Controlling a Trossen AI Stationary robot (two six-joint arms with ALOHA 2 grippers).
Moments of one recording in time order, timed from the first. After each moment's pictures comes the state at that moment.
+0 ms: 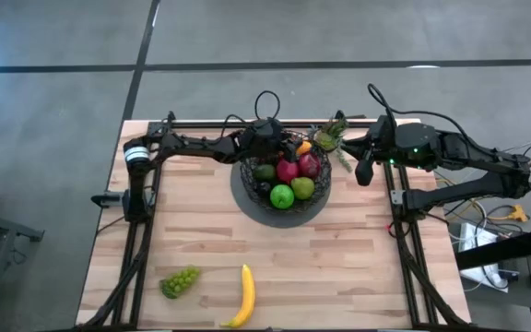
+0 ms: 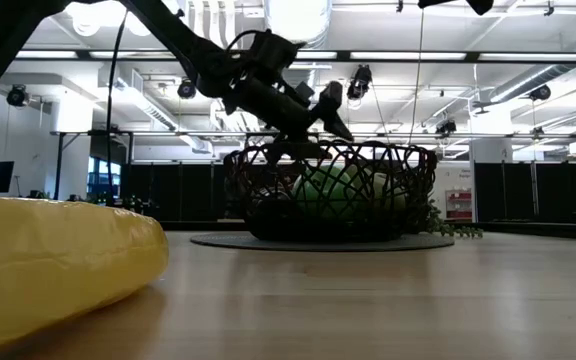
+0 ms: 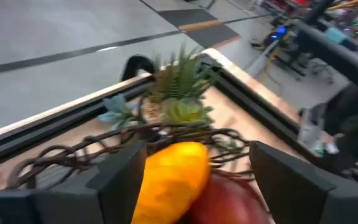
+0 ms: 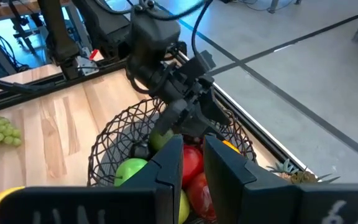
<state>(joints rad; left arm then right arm) 0.36 1.92 1.28 0.34 -0.10 -0.46 -0.08 0.93 1.23 -0.77 0.32 0.23</state>
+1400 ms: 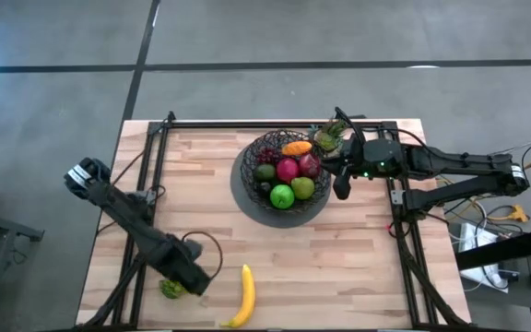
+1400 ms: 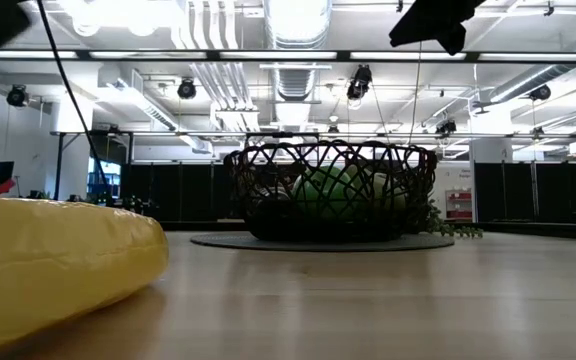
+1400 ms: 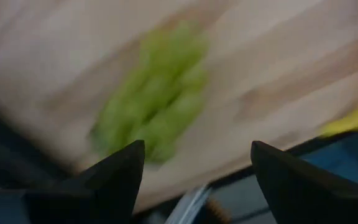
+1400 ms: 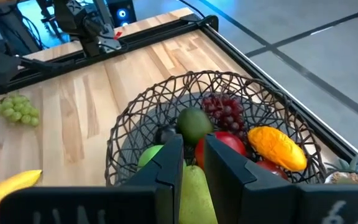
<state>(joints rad) -0.72 1.51 1.10 -0.95 0.21 -1.79 -0.07 1.00 0.99 -0.49 0.21 0.25</state>
